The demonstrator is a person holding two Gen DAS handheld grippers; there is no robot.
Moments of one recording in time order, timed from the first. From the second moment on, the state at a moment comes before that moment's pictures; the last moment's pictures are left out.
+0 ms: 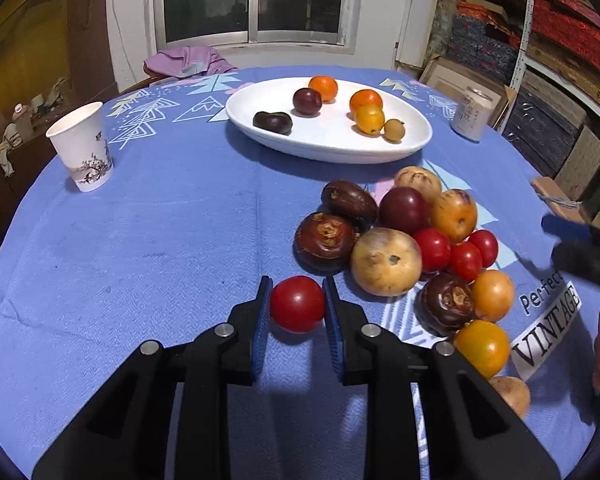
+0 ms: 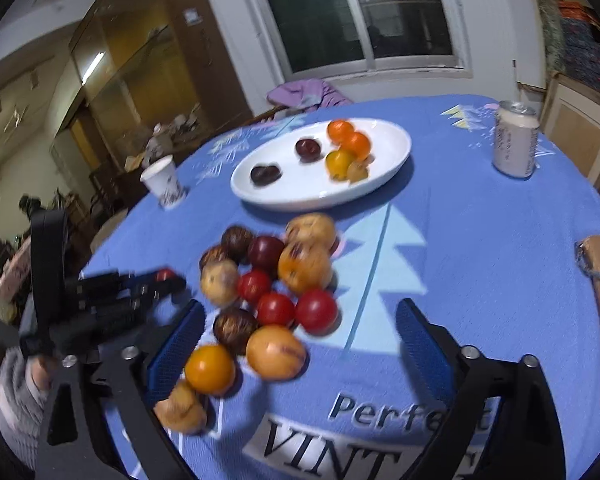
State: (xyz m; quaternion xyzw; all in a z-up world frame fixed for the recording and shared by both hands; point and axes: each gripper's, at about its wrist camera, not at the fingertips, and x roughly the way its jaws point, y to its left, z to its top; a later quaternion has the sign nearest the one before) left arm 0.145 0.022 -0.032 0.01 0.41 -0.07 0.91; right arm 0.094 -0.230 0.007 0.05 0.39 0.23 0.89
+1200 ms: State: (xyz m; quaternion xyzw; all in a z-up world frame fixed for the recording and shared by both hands) left arm 0.258 0.009 0.044 -0.04 0.35 -0.07 0.93; right arm 0.219 -0.205 0.061 0.08 0.38 0.22 0.89
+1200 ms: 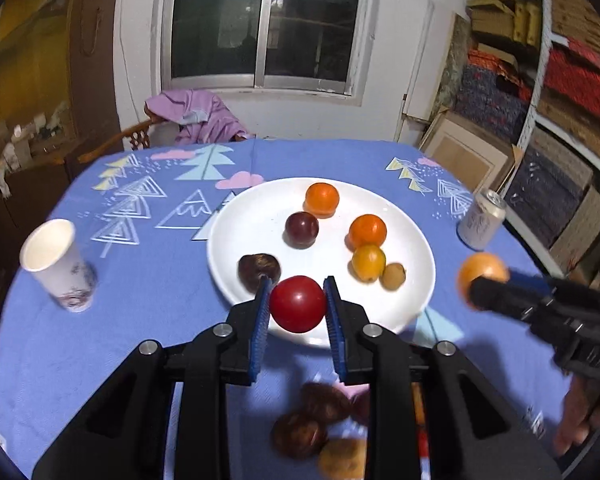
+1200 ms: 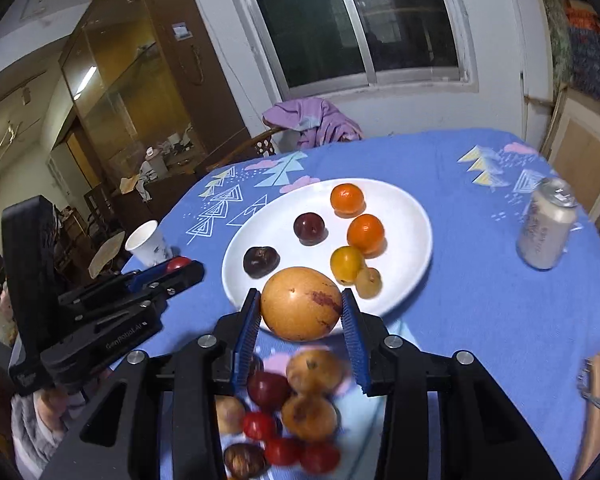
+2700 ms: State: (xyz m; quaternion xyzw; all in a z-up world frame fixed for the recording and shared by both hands) left arm 0.158 -0.014 -0.024 0.10 0.36 0.00 0.93; right arm 0.148 -0.299 0.030 0.22 0.33 0.14 0.91
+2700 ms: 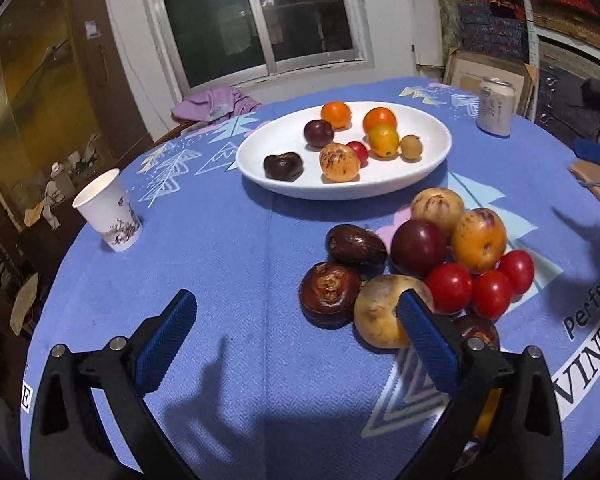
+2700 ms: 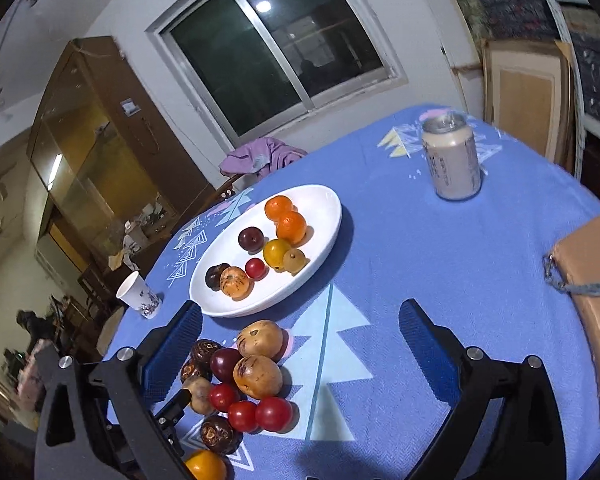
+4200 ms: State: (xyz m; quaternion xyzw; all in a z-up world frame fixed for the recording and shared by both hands) left arm 0.162 -0.013 -0.035 0.05 0.40 -0.10 0.91; right arm 0.149 -0.277 0.020 0.19 0.35 0.15 0.90
